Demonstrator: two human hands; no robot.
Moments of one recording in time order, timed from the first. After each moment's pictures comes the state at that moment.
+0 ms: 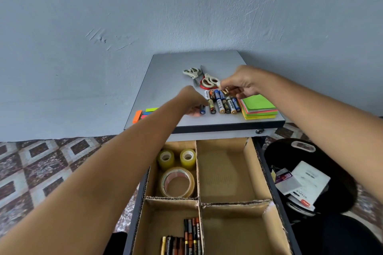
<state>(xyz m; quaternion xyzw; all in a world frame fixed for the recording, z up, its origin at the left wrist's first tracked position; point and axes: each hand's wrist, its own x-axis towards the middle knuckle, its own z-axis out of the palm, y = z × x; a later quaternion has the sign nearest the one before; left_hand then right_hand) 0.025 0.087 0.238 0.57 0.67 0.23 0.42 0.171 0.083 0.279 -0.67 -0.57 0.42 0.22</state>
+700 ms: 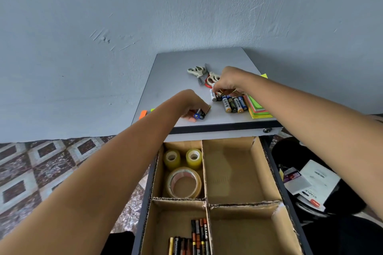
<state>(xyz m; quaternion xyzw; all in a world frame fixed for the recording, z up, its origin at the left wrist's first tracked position) 0.009 0.087 0.236 0.56 0.70 0.14 0.42 0.135 0.106 0.266 -0.69 -0.65 0.28 0.16</state>
